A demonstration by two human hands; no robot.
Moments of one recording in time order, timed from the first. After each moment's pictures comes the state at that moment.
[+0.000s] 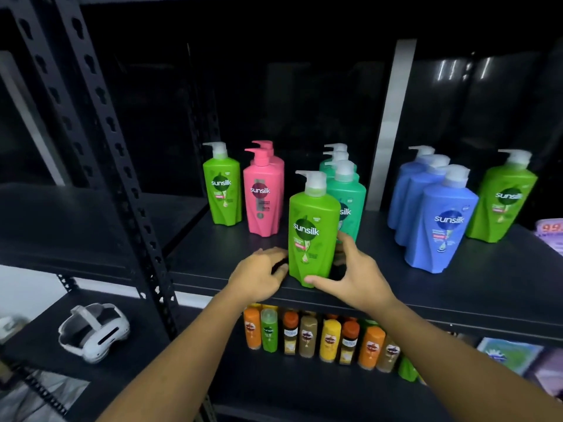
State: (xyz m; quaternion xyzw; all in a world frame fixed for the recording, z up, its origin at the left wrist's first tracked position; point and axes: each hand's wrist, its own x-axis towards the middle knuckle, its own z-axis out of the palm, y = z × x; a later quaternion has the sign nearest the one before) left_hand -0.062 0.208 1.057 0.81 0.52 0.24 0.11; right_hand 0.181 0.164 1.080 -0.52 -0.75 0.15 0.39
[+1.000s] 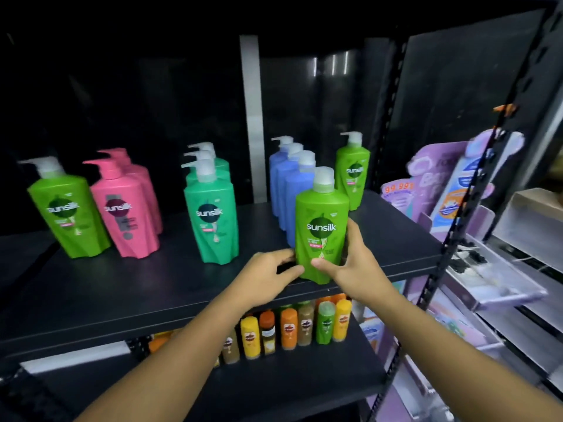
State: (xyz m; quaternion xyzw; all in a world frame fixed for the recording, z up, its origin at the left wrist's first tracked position) left_hand 0.147 0.179 1.077 0.86 0.31 0.25 0.30; right_hand 0.339 0.077 1.095 -0.60 -0.58 0.19 0.52
